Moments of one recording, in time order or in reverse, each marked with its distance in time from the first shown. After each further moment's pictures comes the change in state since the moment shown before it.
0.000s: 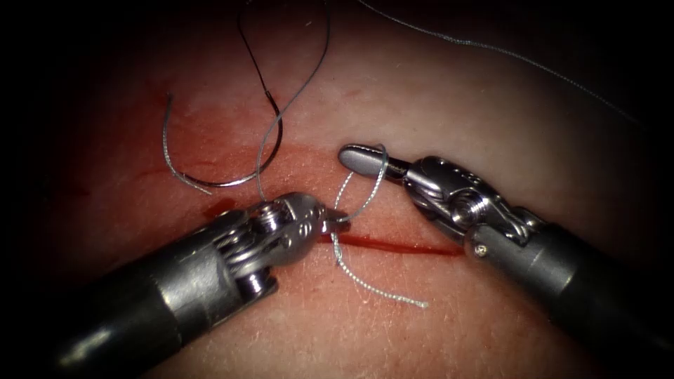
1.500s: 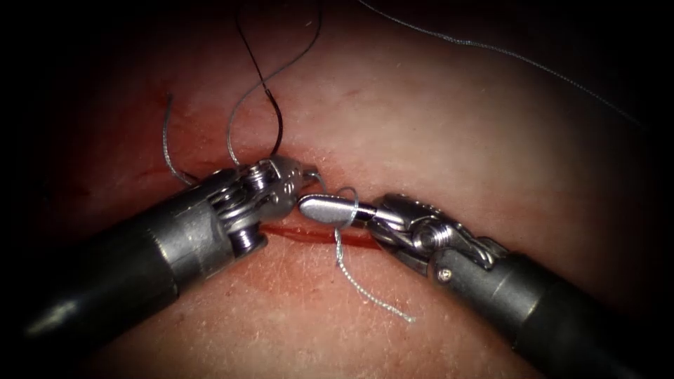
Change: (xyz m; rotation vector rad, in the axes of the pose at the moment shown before) right arm -0.004 -0.002 0.002 0.318 -0.119 0.159; left arm 0.002 0.004 0.001 -0.195 0.057 0.003
